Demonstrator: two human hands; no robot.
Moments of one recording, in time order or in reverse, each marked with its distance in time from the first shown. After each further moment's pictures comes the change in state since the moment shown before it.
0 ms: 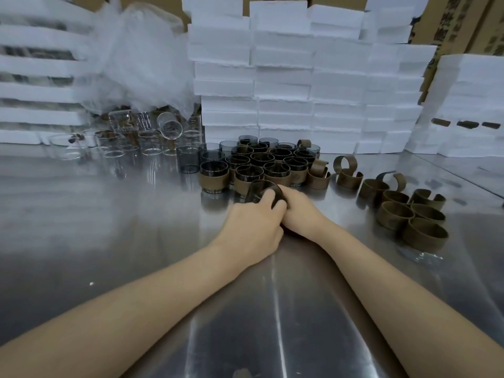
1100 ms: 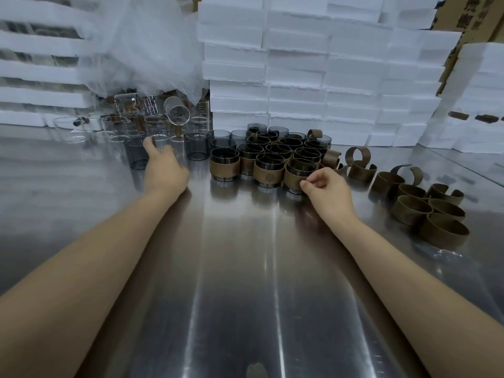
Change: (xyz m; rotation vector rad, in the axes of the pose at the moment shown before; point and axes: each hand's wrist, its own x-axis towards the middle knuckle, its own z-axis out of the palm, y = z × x) left_hand 0.012 -0.166 0.038 -0.389 0.094 -0.861; right_hand -0.002 0.017 -0.006 0.193 0.467 0.289
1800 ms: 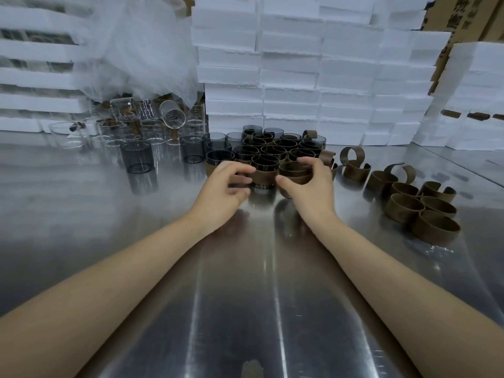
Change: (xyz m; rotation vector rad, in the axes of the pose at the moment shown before) left_hand -0.085 0.061 0.006 -0.835 -0.356 0.407; right_hand -0.017 -0.027 0.014 0.098 0.060 -0.044
